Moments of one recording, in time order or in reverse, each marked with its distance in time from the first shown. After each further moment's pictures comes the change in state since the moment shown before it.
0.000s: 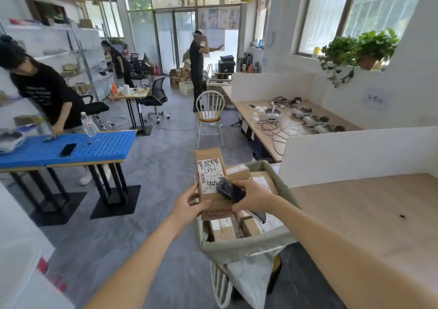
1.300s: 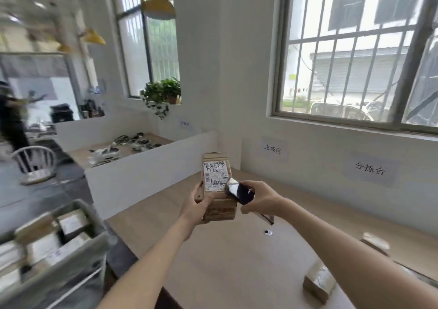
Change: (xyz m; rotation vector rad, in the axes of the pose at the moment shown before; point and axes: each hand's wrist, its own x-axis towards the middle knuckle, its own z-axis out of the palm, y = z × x) left_hand -0.373 0.132 0.654 -0.001 -0.563 0.162; right_hand -0.728 0.298 -0.242 0.086 0.686 0.382
